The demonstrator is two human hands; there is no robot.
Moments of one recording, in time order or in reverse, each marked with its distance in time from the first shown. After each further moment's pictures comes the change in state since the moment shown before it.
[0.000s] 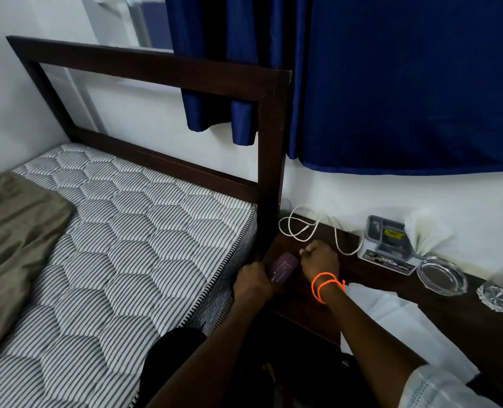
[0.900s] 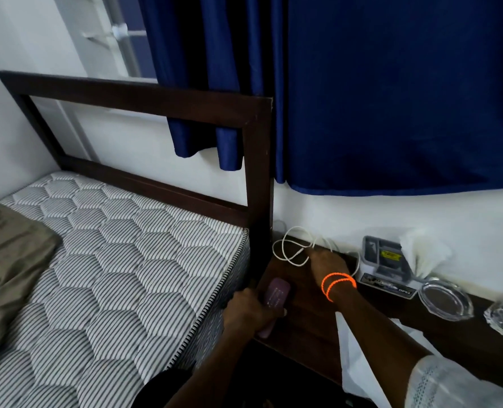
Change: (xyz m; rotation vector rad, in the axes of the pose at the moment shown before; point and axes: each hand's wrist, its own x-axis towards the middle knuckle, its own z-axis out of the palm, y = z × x) left_hand 0.014 0.003 -0.004 0.055 -0.048 0.036; right_hand 0.064 0.003 -0.032 -0.743 -0.107 -0.474
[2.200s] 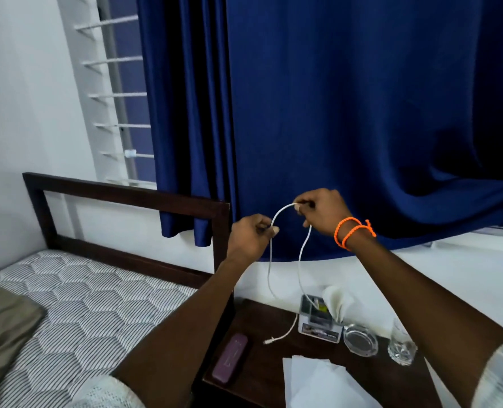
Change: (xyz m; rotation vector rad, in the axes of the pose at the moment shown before) left_hand -0.113 0.219 -0.211 -0.522 0.484 0.670; right_hand -0.110 0.049 -0.373 0.492 0.529 -0.097
